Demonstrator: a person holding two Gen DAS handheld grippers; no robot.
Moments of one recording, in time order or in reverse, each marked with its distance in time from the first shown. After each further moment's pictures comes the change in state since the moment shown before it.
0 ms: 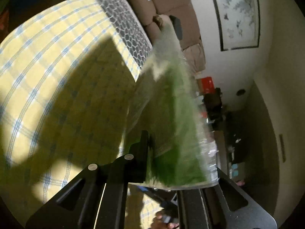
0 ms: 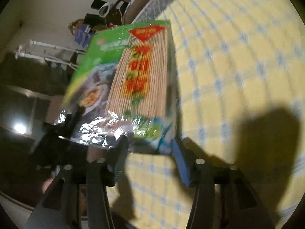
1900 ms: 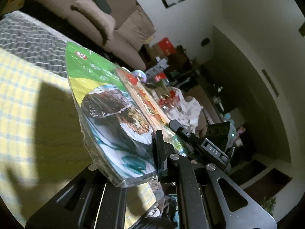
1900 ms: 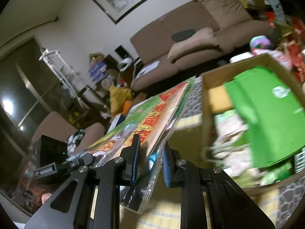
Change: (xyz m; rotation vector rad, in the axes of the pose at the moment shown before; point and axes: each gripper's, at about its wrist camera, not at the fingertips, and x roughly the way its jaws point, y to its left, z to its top) left arm 0.116 -0.250 -0.096 0.448 0.190 -0.147; right arm -0.306 0.068 0.104 -0.408 -0.419 -0.174
